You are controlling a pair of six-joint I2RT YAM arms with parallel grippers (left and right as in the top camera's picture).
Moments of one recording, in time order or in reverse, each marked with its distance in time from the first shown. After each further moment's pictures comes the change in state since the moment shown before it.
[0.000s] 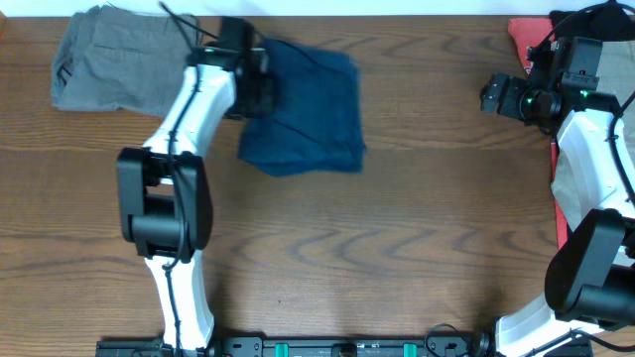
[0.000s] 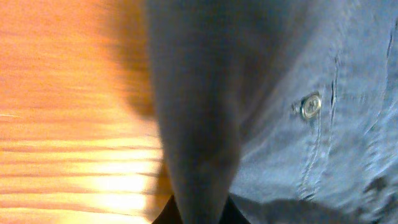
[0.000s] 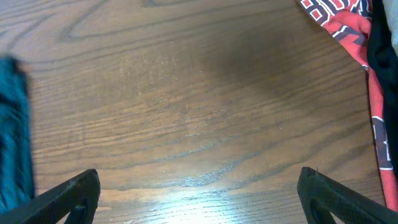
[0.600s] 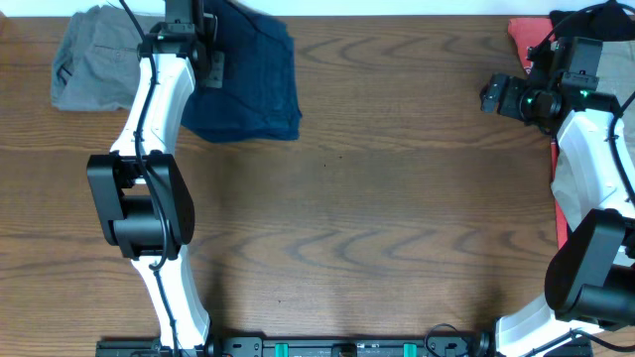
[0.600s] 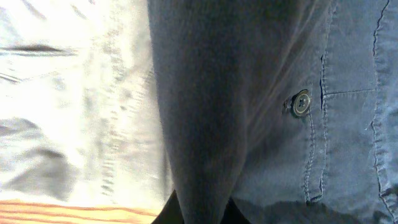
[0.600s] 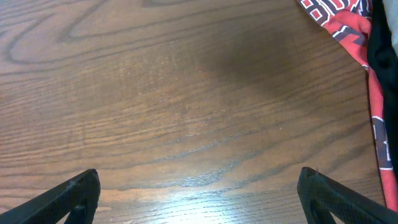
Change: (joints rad) left arm 0.120 0.000 0.110 0.106 -0.260 0.248; right arm 0.000 0.000 0.000 0.000 0.000 0.000
